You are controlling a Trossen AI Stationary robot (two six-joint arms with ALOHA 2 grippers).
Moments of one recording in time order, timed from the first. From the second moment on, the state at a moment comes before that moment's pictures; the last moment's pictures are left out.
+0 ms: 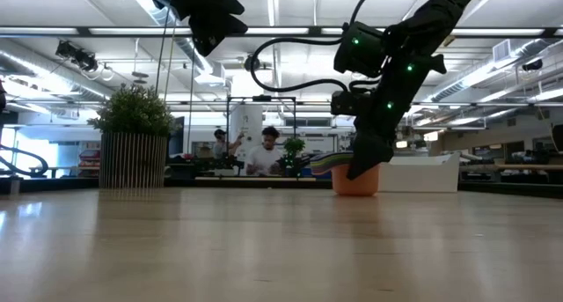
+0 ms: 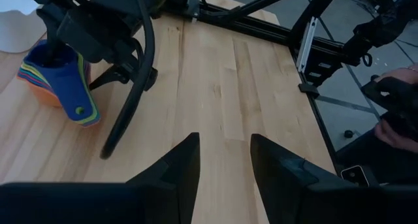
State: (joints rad) left arm 0.09 1.22 0.92 -0.21 0.26 -0.21; right arm -0.15 1.67 0.86 -0.23 0.48 -0.04
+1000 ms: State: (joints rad) left arm 0.09 1.22 0.92 -0.19 0.26 -0.21; right arm -0.16 1.67 0.87 -0.21 0.46 -0.04
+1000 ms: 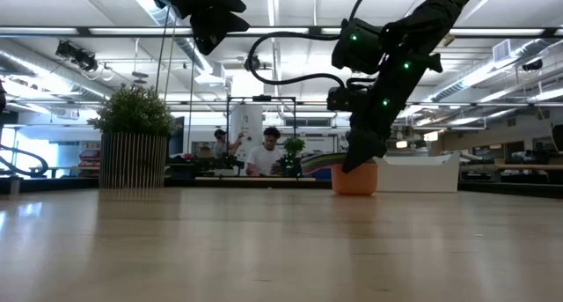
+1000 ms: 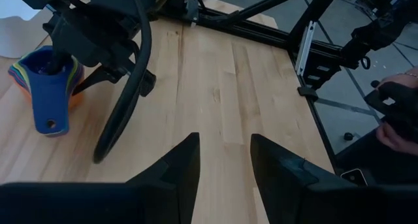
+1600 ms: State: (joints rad) left arm 0.09 1.22 0.92 -0.19 0.26 -0.21; right arm -0.16 1.66 0.88 -0.23 0.44 -0.01
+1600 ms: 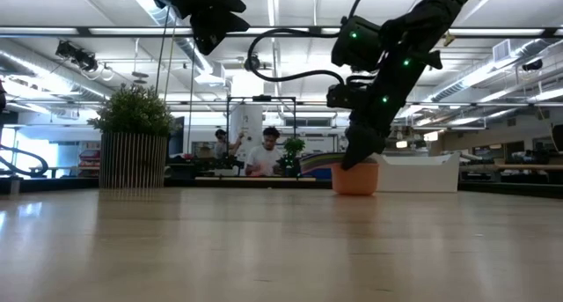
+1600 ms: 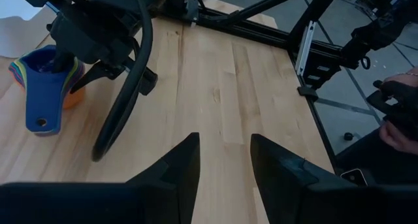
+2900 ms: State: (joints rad) left arm 0.09 1.22 0.92 -0.18 0.26 -0.21; right arm -0.15 1.57 0.88 -0.34 0.46 0.01
